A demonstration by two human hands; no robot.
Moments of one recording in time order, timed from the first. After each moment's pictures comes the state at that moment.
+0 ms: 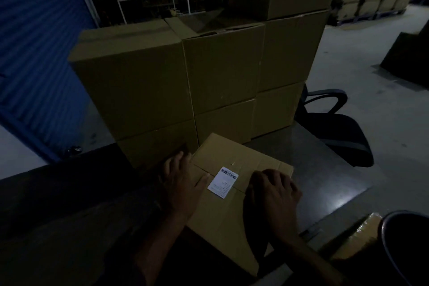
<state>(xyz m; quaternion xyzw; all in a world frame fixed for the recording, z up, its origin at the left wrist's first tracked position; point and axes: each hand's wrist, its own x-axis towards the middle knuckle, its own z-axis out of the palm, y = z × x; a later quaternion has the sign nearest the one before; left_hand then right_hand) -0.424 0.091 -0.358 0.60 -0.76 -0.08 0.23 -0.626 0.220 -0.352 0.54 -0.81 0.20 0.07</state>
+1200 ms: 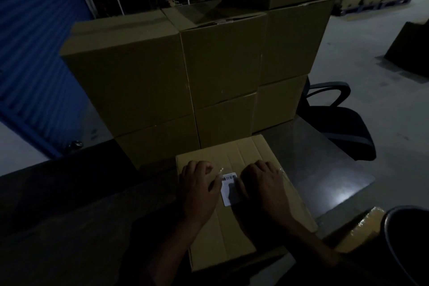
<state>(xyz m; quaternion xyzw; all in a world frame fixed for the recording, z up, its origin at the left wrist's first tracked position) -0.450 0.119 -0.369 0.51 -0.77 -0.15 0.34 -0.625 0.189 -0.350 0.62 -0.74 0.26 0.02</state>
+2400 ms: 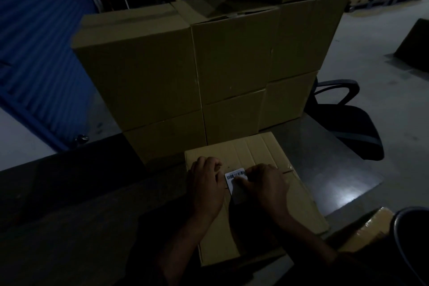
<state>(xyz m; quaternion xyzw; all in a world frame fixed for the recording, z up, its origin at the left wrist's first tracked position) -0.455 0.115 -0.371 0.52 -0.75 -0.19 0.35 -0.598 0.182 -0.335 0.47 -0.81 0.33 -0.14</state>
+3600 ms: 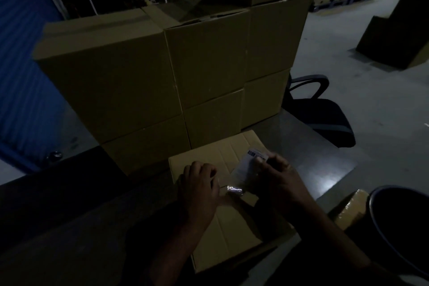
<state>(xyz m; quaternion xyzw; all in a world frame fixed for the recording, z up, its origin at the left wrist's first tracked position) -0.457 0.129 -0.360 0.50 -0.82 -0.09 0.27 -0.645 0.231 -0.291 0.23 -0.47 0.65 -0.56</state>
